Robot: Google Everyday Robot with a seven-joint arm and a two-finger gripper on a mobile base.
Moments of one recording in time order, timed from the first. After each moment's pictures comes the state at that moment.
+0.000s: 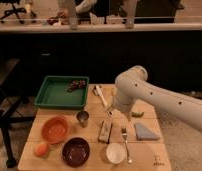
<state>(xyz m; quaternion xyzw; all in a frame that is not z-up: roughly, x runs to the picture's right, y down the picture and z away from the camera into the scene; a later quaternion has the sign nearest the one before) 0.094 0.128 0.727 -0.23 -0.26 -0.52 0.78</state>
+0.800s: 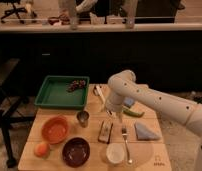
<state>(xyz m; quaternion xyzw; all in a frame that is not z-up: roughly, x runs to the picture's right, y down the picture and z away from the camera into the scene) 0.056 0.155 0.787 -0.26 -0.30 -0.52 0.75</state>
